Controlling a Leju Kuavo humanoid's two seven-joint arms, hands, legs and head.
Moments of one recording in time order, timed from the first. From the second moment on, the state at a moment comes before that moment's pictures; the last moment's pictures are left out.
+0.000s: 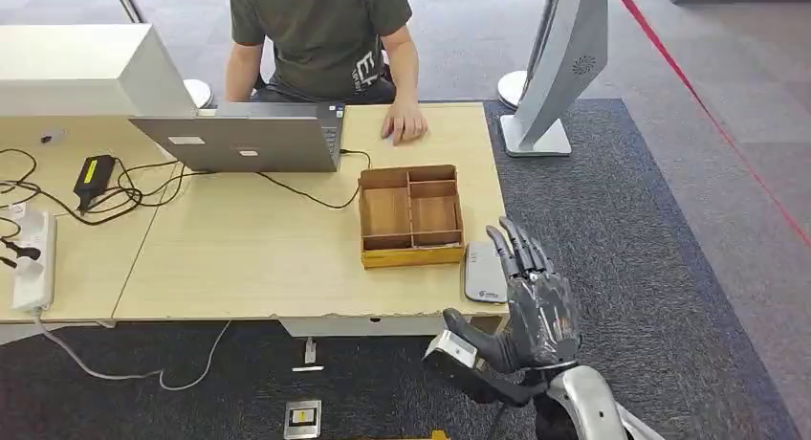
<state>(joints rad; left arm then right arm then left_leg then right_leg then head) -0.11 0.07 -1.02 -0.19 1.18 0.28 -0.02 -0.11 -0.34 0.74 -1.81 1.29 -0.18 0.70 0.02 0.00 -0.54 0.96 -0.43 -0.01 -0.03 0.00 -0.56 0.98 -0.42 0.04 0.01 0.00</state>
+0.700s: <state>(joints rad) -0.11 0.07 -1.02 -0.19 1.17 0.26 -0.02 -0.21 -0.19 0.70 -1.65 1.45 -0.03 0.65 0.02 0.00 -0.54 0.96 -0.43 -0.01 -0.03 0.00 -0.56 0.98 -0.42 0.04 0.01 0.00</state>
